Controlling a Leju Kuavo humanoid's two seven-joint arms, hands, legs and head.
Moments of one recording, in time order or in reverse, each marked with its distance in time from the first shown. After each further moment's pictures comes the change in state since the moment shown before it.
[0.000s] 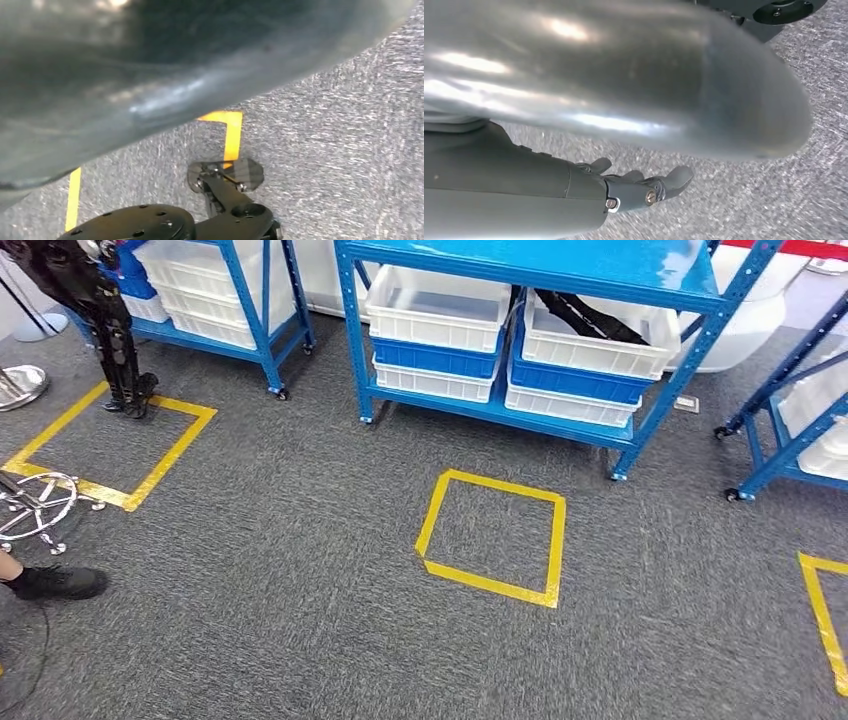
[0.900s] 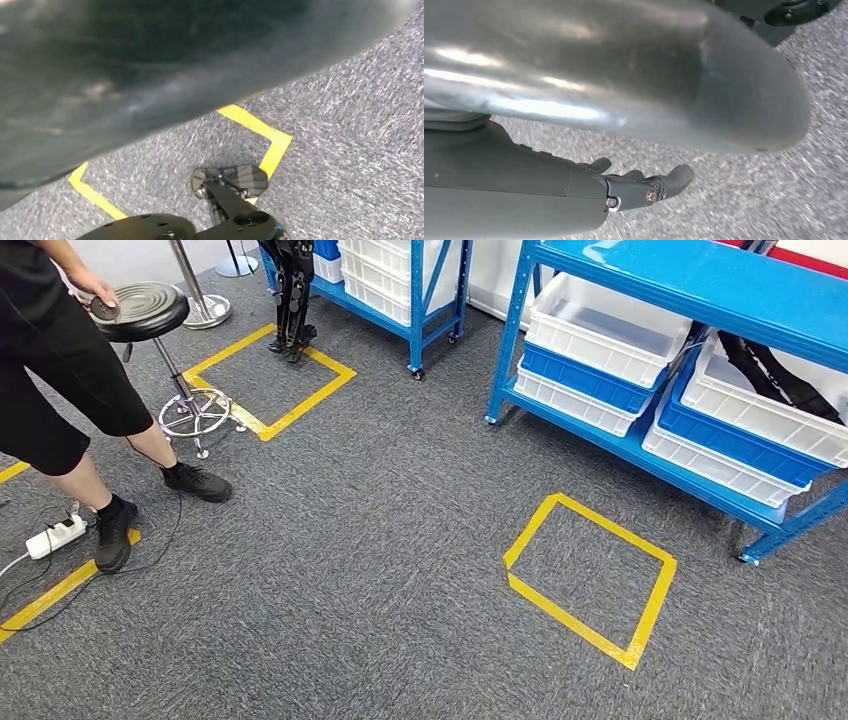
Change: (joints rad) left arm -0.003 0.000 -0.004 0.001 0.001 0.000 -0.004; right arm 0.011 -0.004 0.001 0.000 -0.015 0.000 0.000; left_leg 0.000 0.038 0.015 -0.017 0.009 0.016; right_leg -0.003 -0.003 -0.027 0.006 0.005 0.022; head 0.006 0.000
